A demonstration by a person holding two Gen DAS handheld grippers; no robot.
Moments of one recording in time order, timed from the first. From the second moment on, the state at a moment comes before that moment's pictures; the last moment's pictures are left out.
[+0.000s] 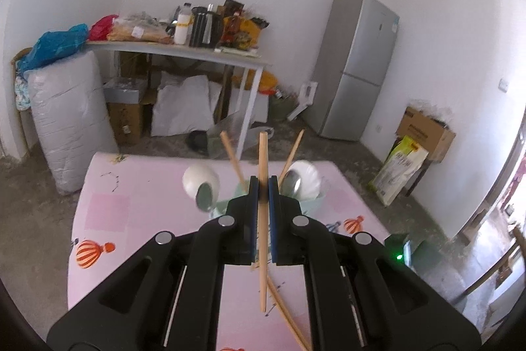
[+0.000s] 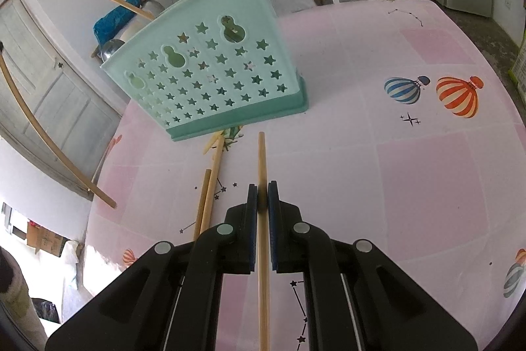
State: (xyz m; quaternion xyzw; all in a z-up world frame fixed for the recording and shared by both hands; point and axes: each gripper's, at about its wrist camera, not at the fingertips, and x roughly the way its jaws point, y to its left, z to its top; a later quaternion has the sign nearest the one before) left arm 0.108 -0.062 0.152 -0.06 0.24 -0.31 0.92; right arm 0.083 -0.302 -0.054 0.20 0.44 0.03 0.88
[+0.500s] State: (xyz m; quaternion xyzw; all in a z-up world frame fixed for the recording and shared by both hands) left arm 0.131 -0.064 0.225 -0.15 0.13 -0.35 0.92; right arm 0.082 -0.308 -0.052 0.21 0.43 0.03 0.88
